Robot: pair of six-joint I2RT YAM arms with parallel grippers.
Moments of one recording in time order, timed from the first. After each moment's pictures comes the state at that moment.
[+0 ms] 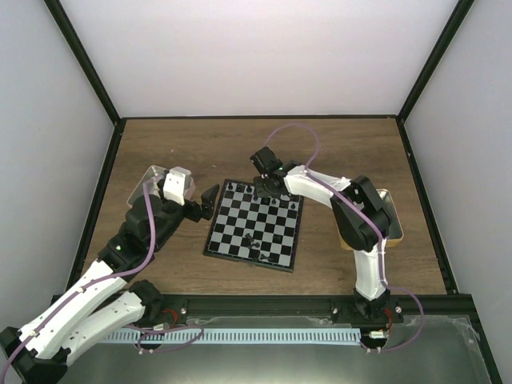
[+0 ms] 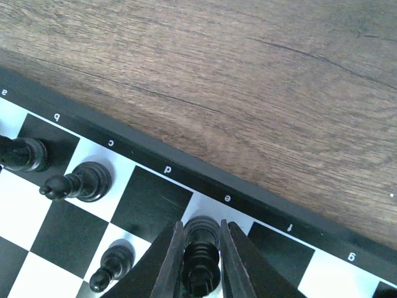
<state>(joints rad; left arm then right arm) -0.69 0.68 0.69 -0.17 -0.19 -0.16 0.68 1.99 1.44 -0.51 0.16 0.40</state>
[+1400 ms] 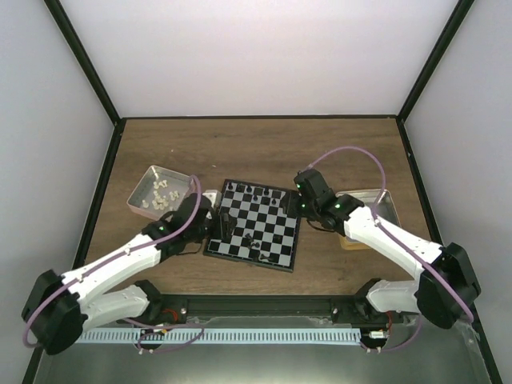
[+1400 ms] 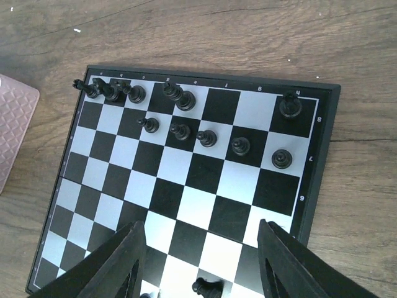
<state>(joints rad) -0.73 1.02 0.62 -0.32 0.04 -0.62 0.68 1.27 0.89 -0.46 0.08 0.68</state>
